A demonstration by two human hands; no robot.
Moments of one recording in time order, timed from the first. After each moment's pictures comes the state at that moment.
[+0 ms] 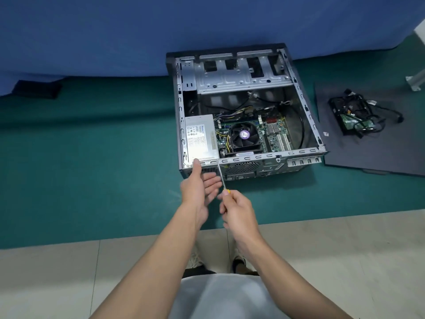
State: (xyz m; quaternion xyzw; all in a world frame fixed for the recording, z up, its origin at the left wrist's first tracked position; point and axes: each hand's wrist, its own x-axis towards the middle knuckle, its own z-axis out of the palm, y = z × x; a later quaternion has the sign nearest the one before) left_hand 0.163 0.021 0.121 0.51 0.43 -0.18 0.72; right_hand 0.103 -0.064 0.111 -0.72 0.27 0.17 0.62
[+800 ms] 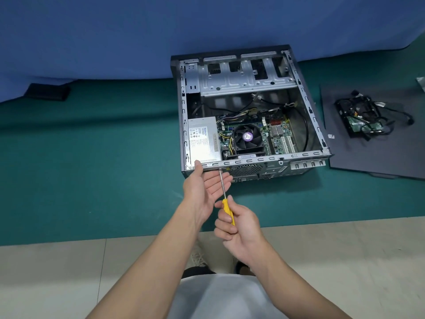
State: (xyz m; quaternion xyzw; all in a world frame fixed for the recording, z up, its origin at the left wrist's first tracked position) left_hand 0.168 0.022 0.126 0.41 0.39 -0.21 0.80; right_hand 0.098 -0.070 0.108 -0.27 0.34 0.26 0.86
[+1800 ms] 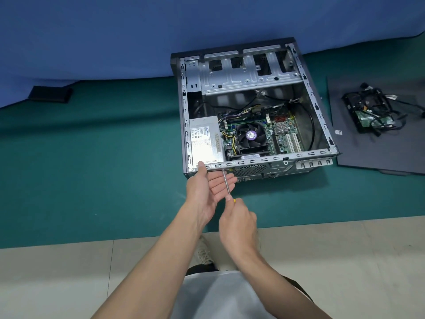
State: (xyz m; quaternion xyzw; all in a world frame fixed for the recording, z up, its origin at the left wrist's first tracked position) left_hand 0.173 0.020 0.128 0.43 0.39 -0.22 0.78; right_hand 0.100 -0.049 0.125 -0.87 0.27 0.18 0.38
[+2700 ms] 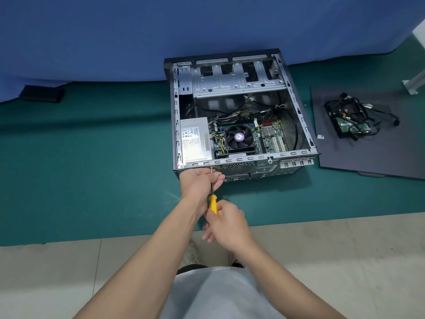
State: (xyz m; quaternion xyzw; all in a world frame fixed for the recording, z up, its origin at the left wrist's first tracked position) left_hand 0.170 0.000 0.132 0.56 0.38 -0.14 0.72; right_hand 0.092 -0.072 0.133 -0.78 0.16 0.28 0.54
